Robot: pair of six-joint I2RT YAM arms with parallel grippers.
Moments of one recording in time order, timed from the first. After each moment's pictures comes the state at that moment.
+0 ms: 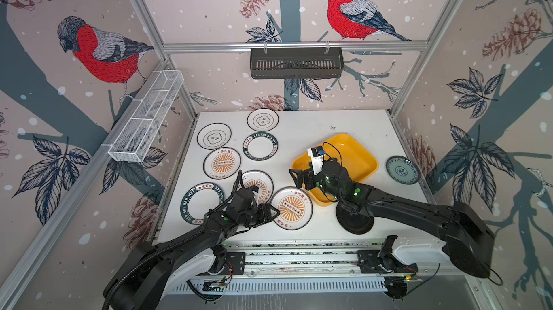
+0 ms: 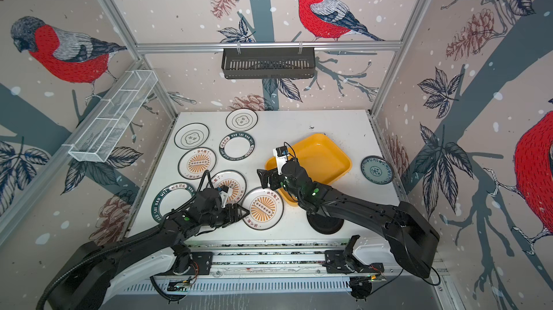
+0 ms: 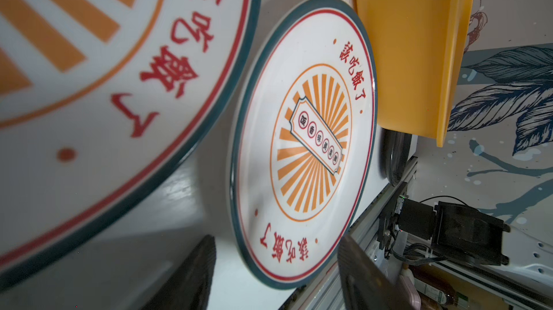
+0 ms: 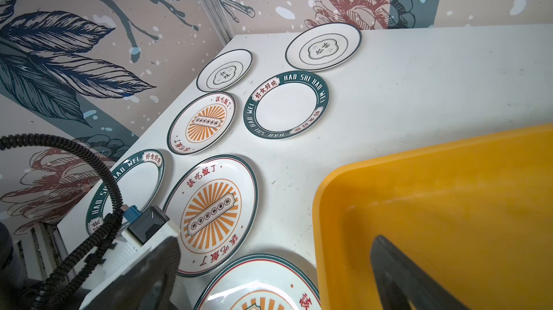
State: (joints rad) left arm -0.61 0.99 0.18 0.03 0.47 -0.93; right arm 0.93 1.29 0.73 0.19 0.15 0.42
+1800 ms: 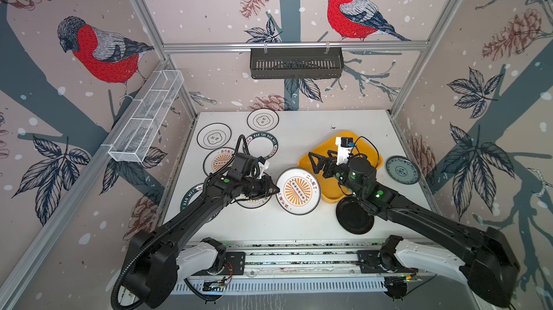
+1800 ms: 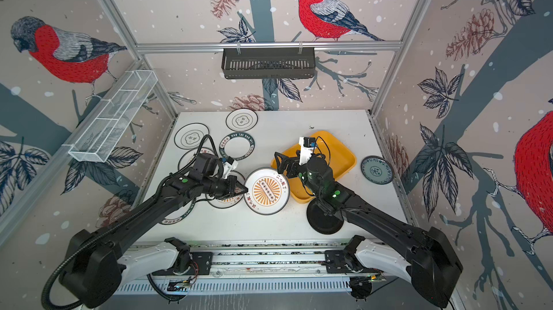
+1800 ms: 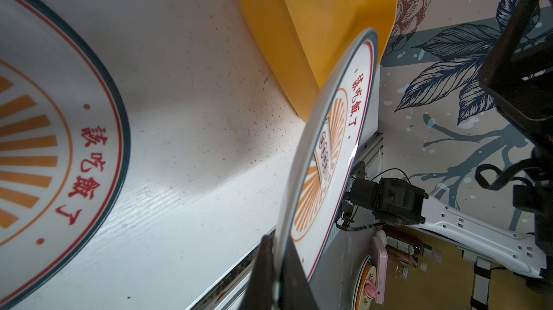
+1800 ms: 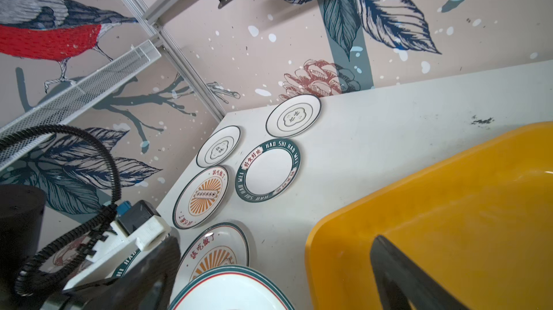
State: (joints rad) left arm -0.46 1.19 0.75 -0.48 0.68 -0.63; right arm 0.75 1.04 0.65 0.25 0.15 0.50
